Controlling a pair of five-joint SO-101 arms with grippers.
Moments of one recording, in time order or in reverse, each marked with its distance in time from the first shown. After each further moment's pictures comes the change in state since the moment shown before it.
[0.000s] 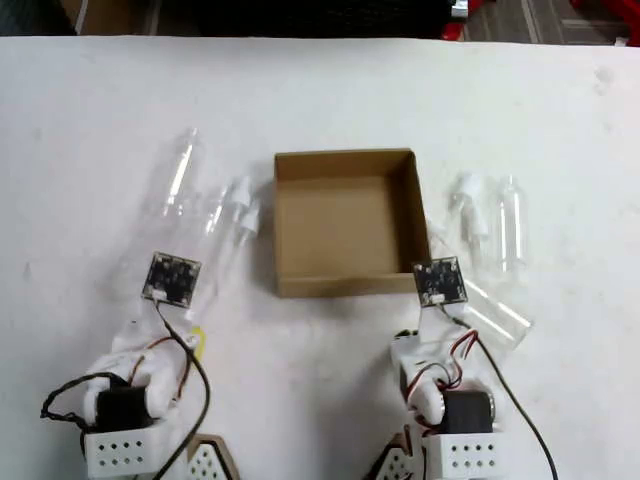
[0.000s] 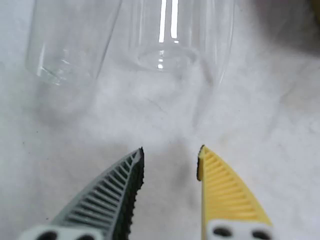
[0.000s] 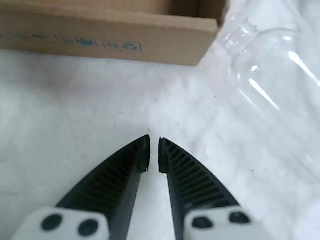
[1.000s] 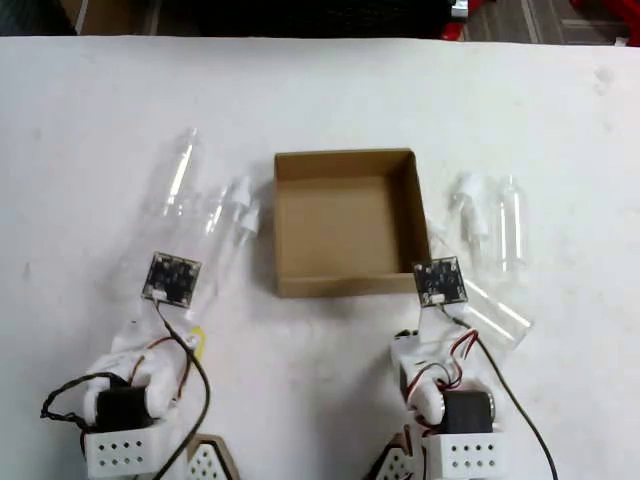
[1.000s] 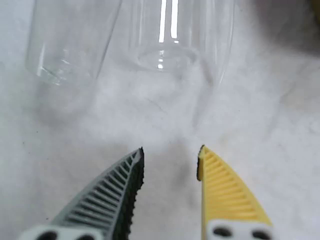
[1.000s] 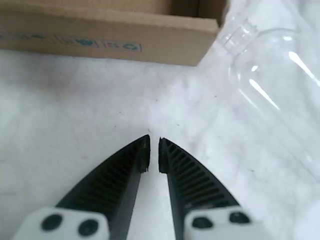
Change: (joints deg) left arm 0.0 0.0 0.0 0.0 0.0; right arm 0.0 0.0 0.0 0.0 0.0
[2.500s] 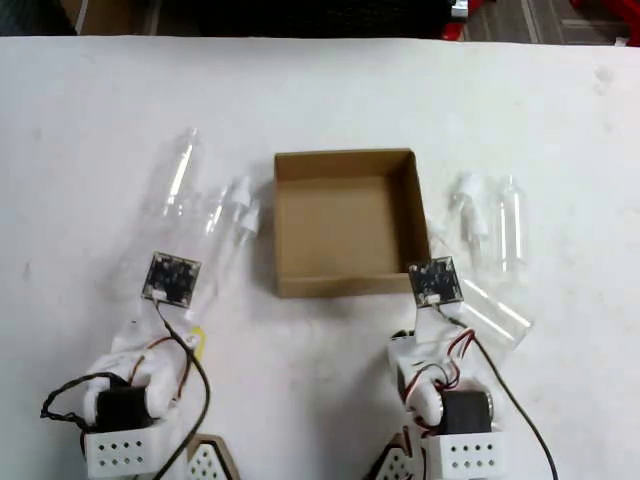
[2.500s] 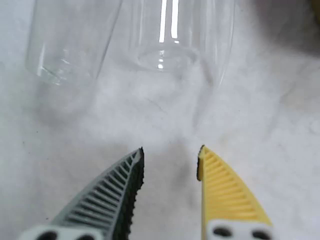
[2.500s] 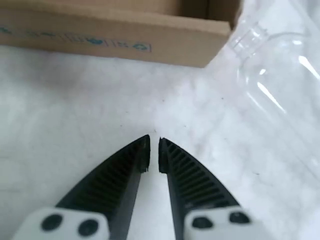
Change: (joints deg) left arm 0.0 0.0 0.0 0.0 0.1; right arm -1.6 0.0 0.0 0.0 0.0
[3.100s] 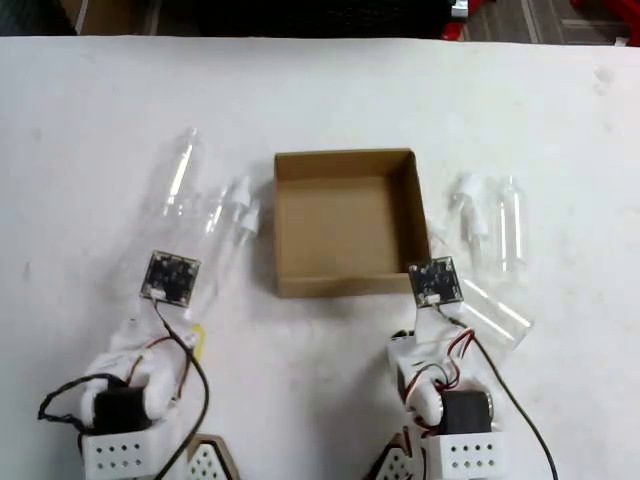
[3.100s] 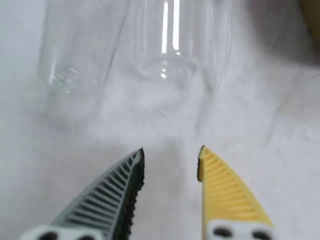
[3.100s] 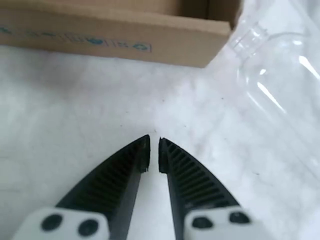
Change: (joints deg) left arm -0.9 0.0 -3.6 0.9 0.0; right arm 0.0 0.0 0.0 0.0 0.0
